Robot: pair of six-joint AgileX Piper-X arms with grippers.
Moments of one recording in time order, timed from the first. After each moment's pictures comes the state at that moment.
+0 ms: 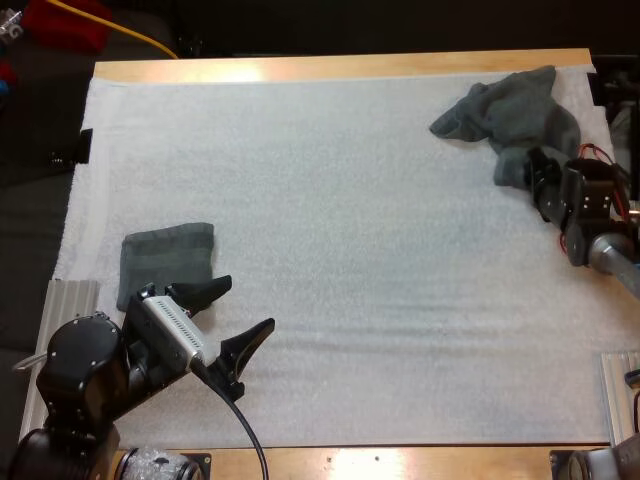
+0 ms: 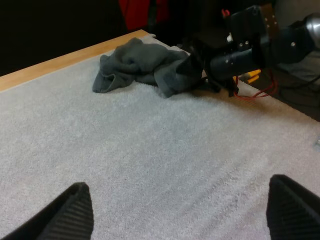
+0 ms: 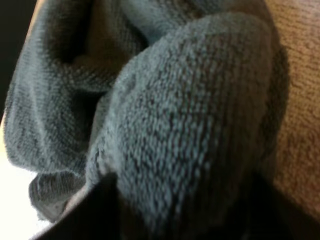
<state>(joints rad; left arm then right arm) -0.20 0.45 -0.76 0.81 0.60 -1.70 0.00 1.77 -0.83 -0.17 -0.04 -0.82</state>
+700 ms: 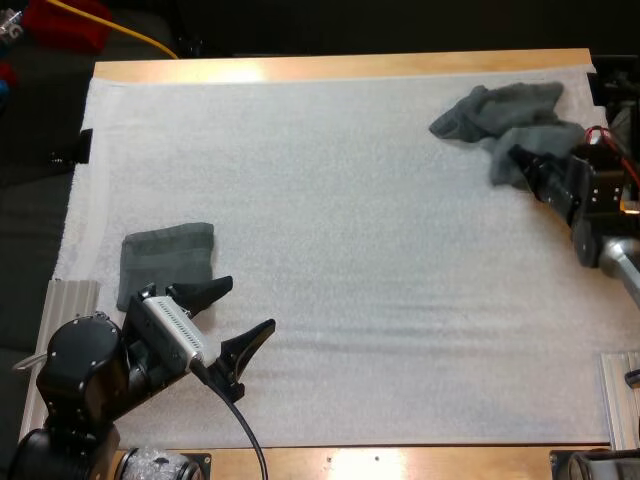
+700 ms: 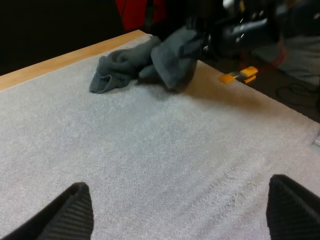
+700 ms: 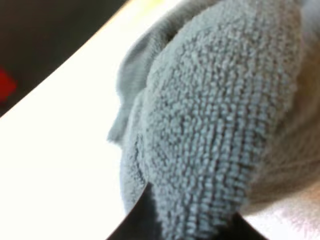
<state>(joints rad) -0.20 0.45 -0.76 0.81 0.61 -1.70 0.07 1.51 -0.84 0.02 -0.09 -1.26</state>
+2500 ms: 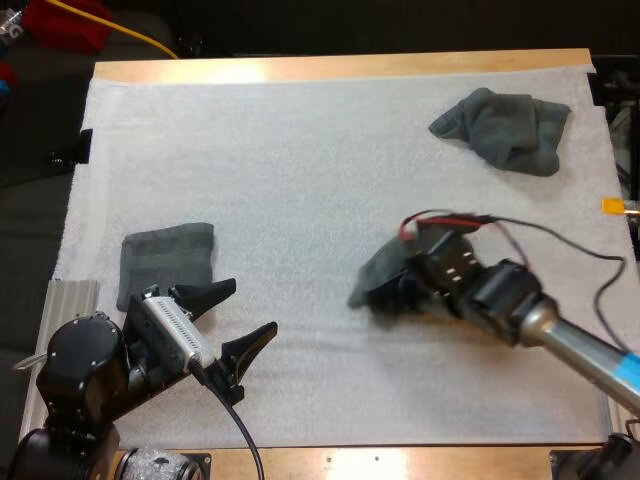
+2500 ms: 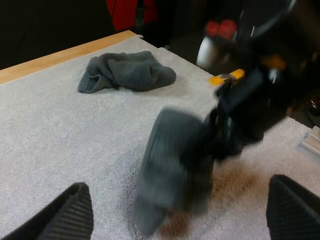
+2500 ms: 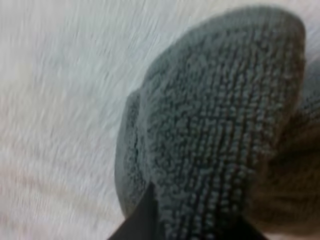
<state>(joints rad) -0.20 0.45 -0.76 0.81 0.64 -1.72 0.83 1.36 -0.95 0.70 0.04 -1.27</state>
